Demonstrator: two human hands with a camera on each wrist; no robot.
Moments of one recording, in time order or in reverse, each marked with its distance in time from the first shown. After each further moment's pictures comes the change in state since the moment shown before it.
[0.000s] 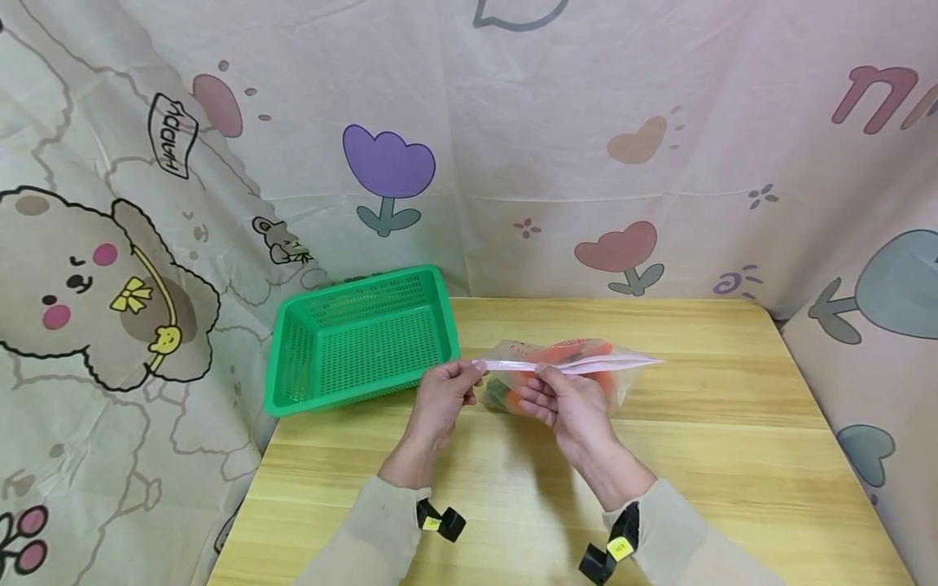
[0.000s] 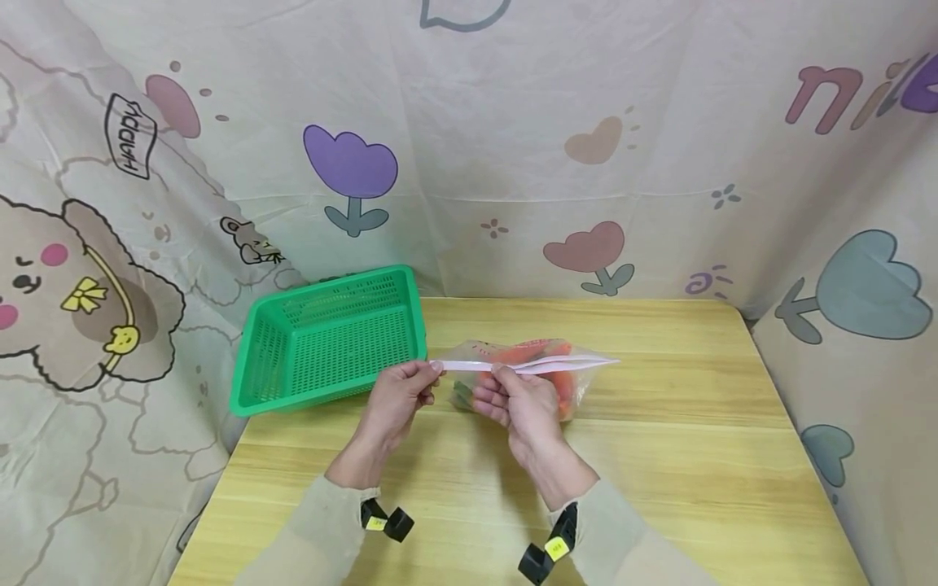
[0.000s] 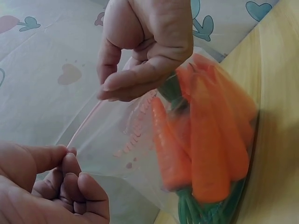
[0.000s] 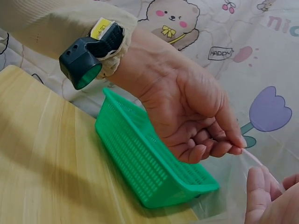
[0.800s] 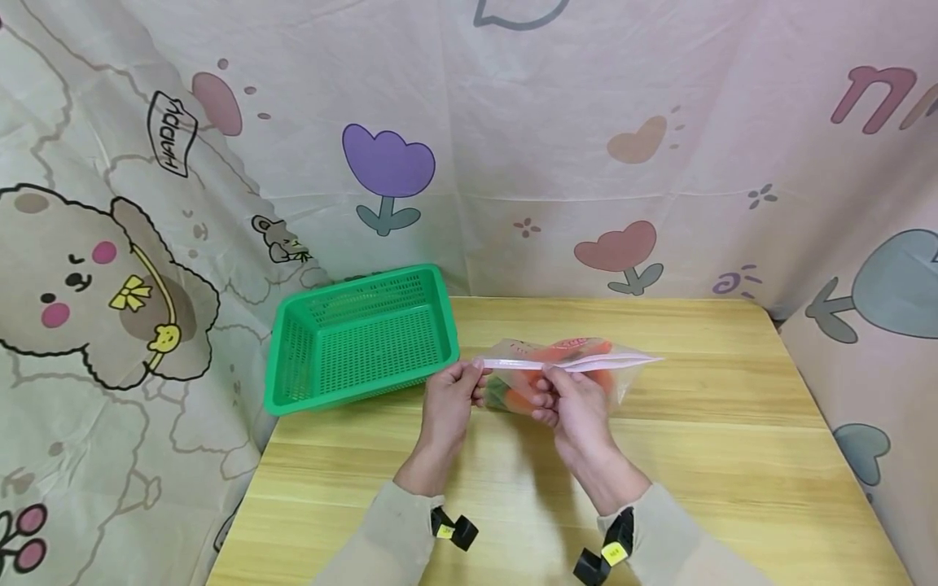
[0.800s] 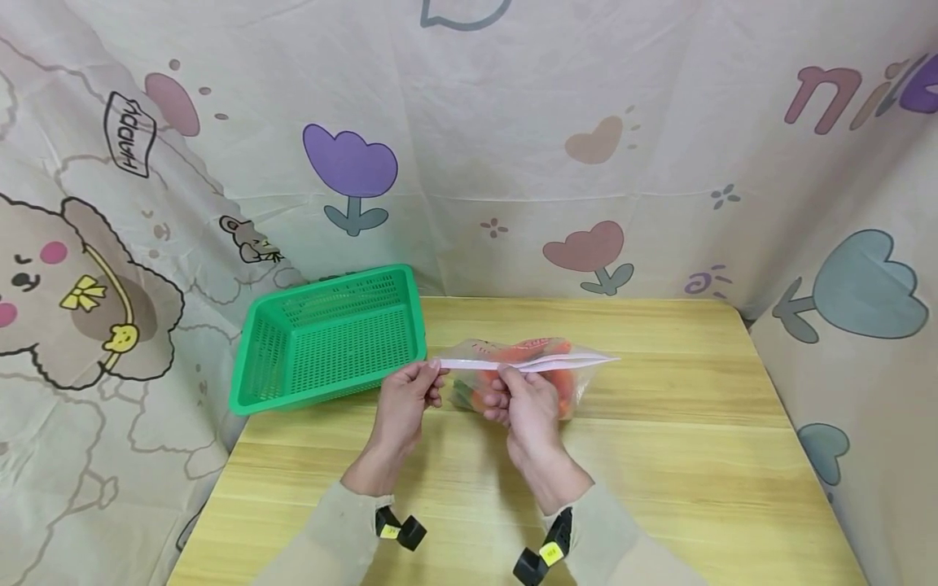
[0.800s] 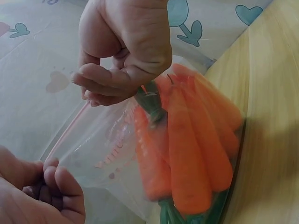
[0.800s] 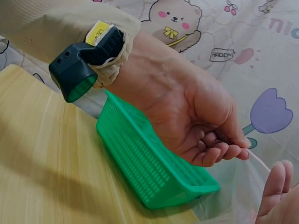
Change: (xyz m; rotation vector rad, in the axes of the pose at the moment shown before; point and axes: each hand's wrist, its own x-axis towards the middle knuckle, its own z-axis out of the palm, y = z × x) left_hand -0.005 -0.011 0.017 -0.128 0.105 0.080; right_hand -0.004 0.003 0.001 -0.024 0.091 -0.046
